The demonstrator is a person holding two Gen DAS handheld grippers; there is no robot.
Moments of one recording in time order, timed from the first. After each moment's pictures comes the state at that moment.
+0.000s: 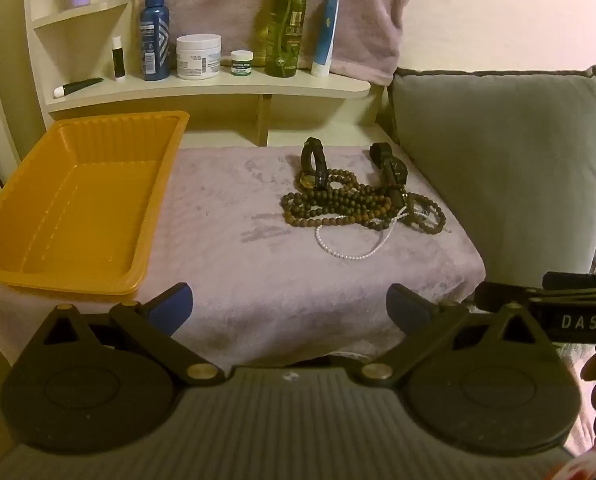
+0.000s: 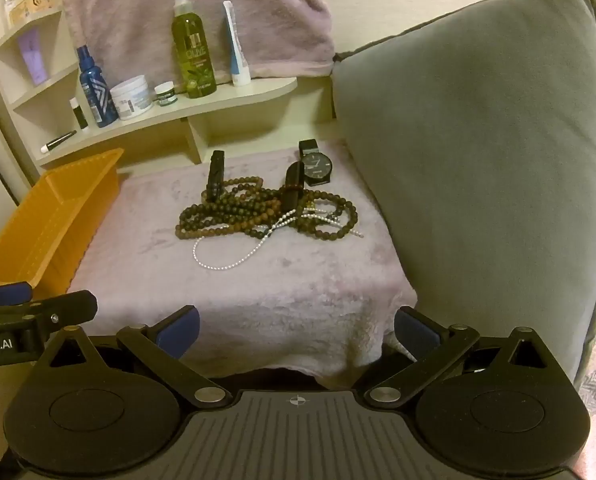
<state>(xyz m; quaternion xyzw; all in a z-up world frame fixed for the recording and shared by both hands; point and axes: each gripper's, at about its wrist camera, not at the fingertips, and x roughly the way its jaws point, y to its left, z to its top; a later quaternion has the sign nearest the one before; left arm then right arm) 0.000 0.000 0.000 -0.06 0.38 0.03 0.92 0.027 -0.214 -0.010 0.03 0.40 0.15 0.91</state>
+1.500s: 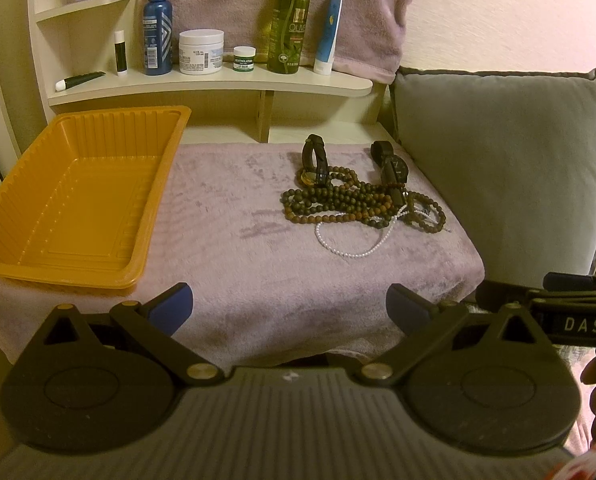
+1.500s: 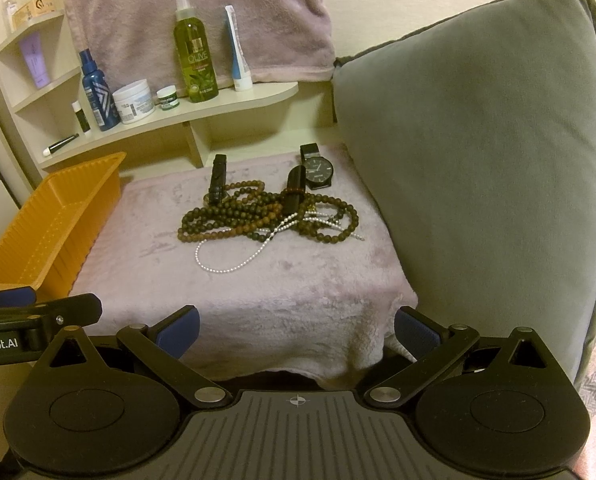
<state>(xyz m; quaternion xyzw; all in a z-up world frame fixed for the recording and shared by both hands) -0.001 0.001 -0.001 -0.07 0.38 0.02 0.92 0.025 -0.215 -0.006 0.03 0.39 0.15 0.91</state>
